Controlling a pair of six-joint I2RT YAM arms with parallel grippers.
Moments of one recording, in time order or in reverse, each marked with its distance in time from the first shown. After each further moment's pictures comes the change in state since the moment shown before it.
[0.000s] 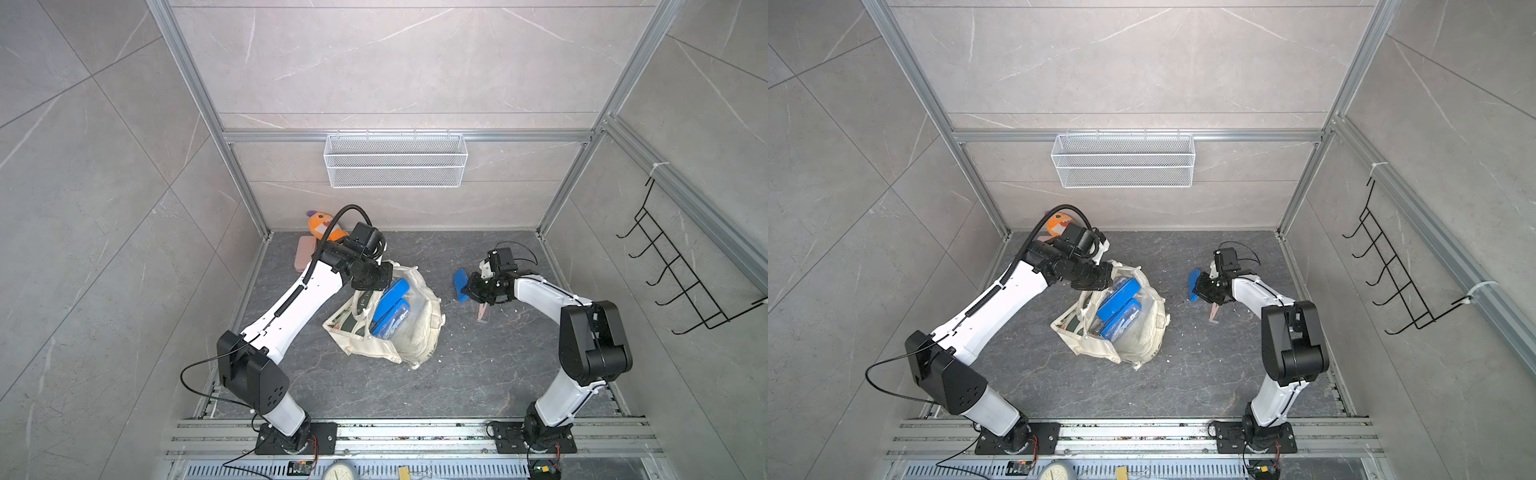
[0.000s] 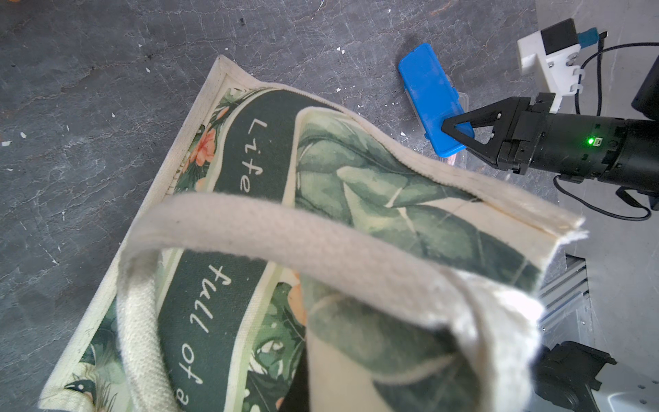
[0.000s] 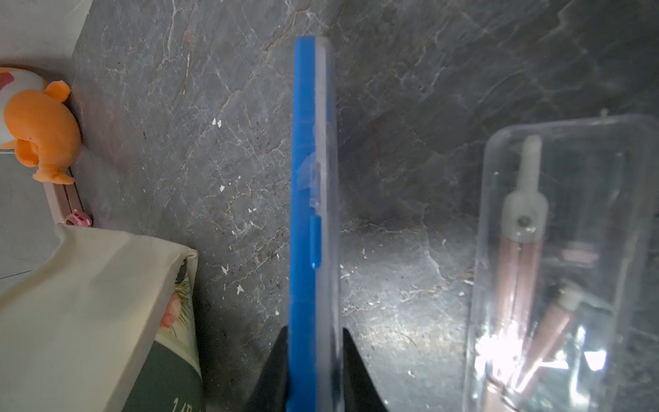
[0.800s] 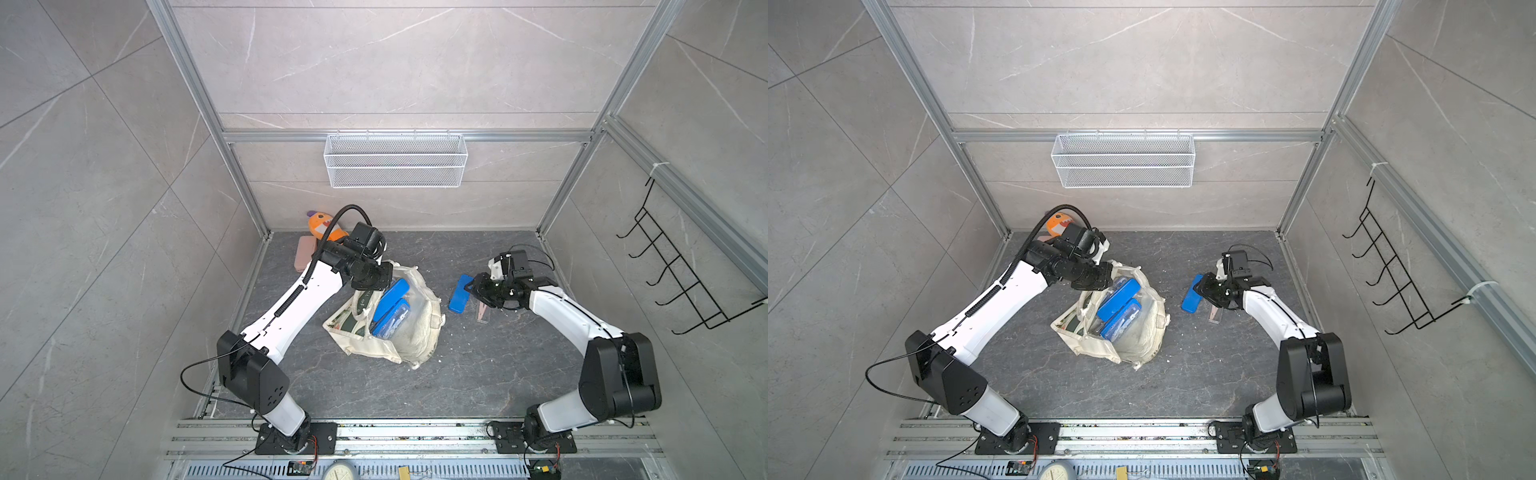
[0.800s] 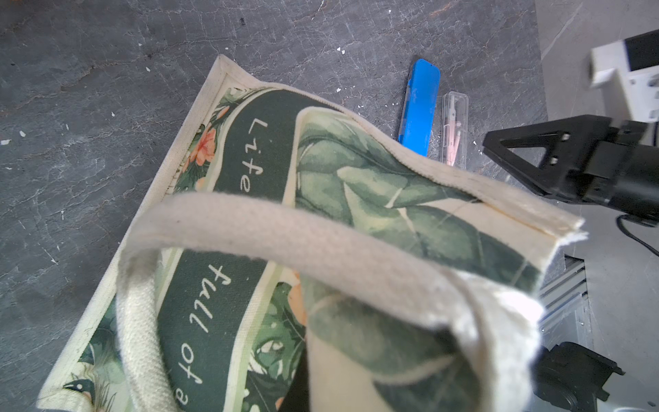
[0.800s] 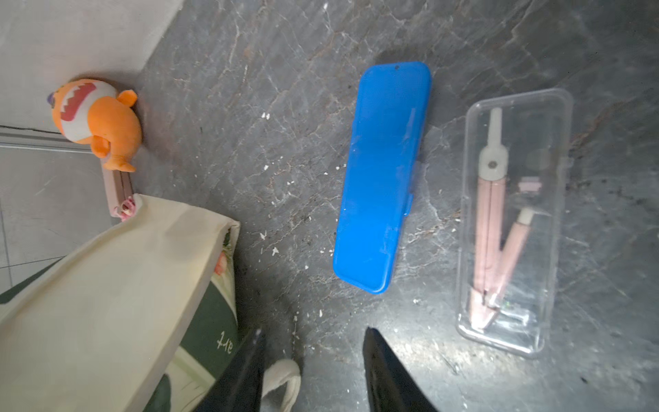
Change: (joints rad) left arm 0.000 0.000 0.000 0.000 0.000 -0.004; right arm 0.000 -0.259 -0.083 -0.065 -0.012 0.019
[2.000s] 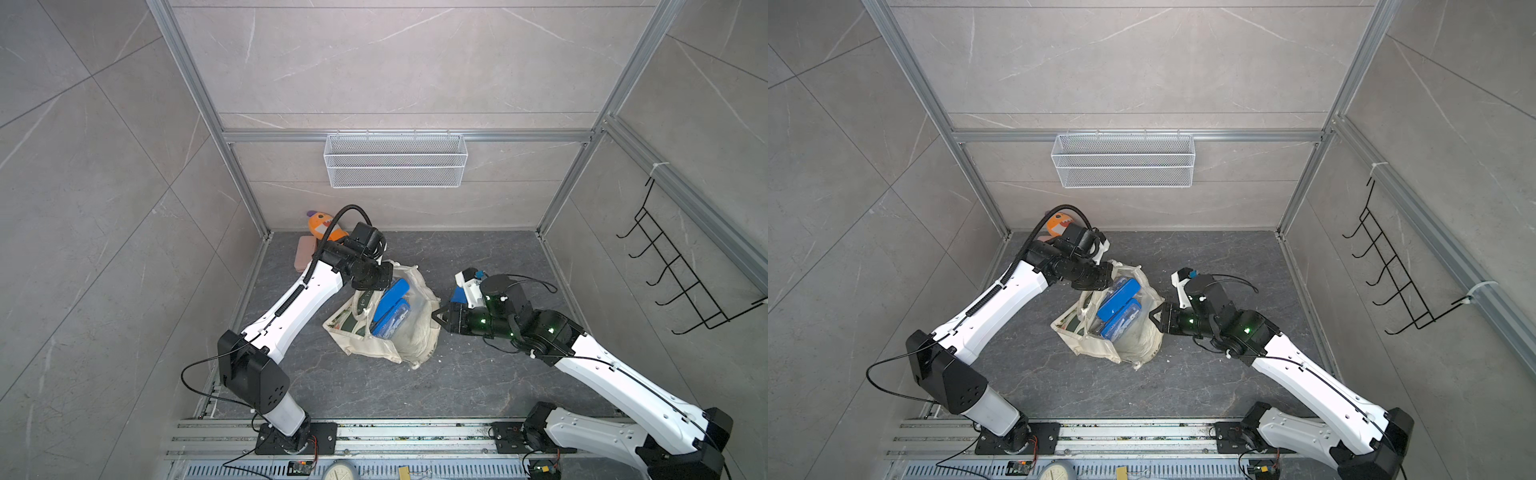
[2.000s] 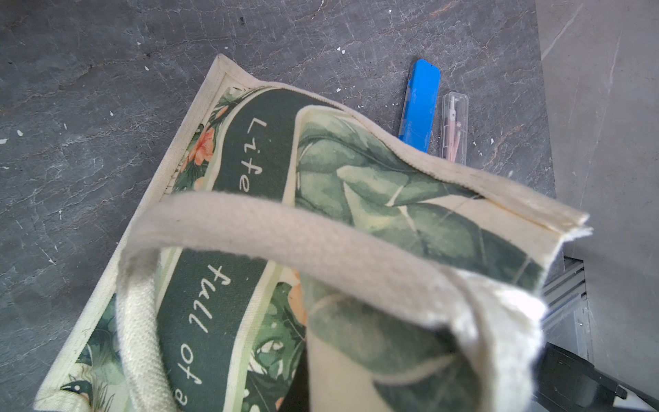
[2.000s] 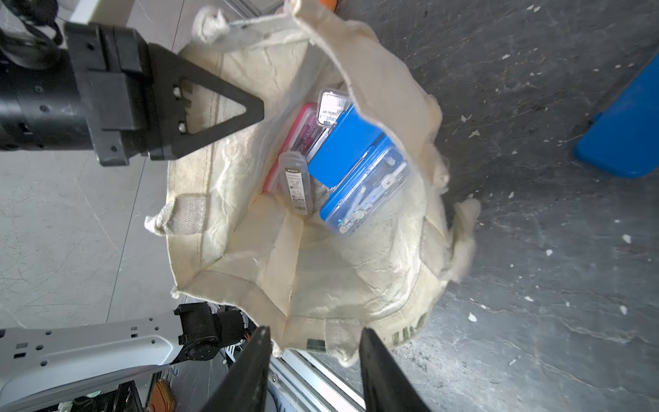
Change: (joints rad) left arm 0.000 0.006 0.003 0.002 0.001 -0.004; right arm 0.645 -0.426 0.031 -0.179 0.206 0.135
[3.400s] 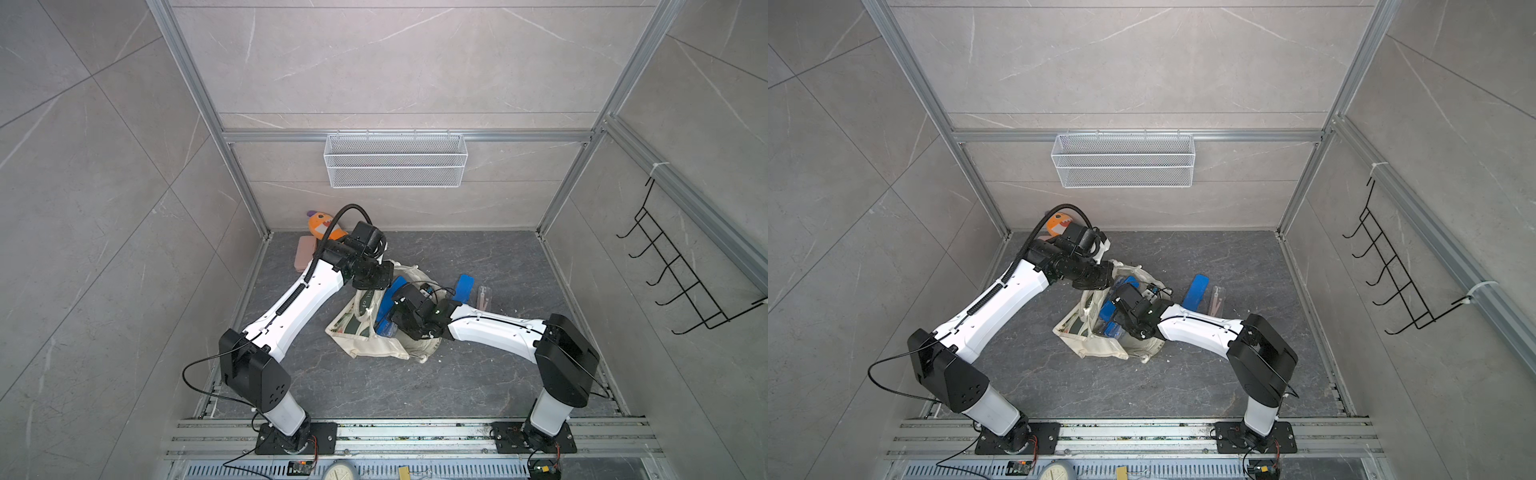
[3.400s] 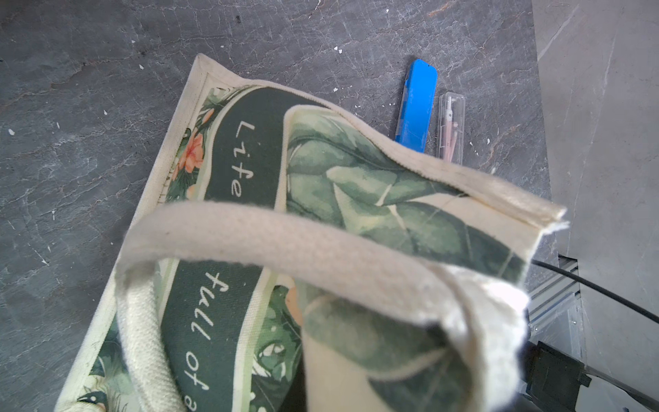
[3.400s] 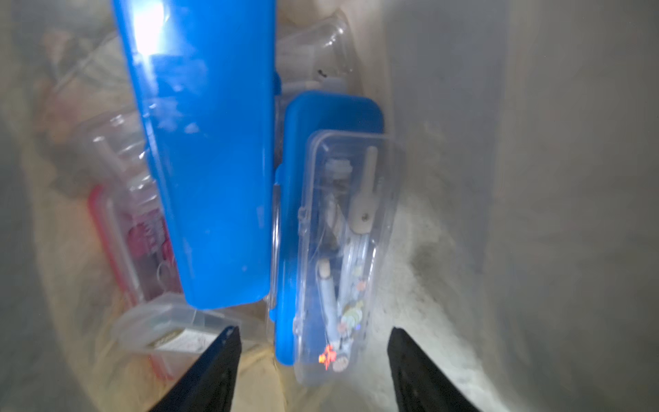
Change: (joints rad) left arm 0.000 0.008 0.012 -0.006 0.012 0.000; right arm 0.116 0.714 0.157 0.259 0.288 0.581
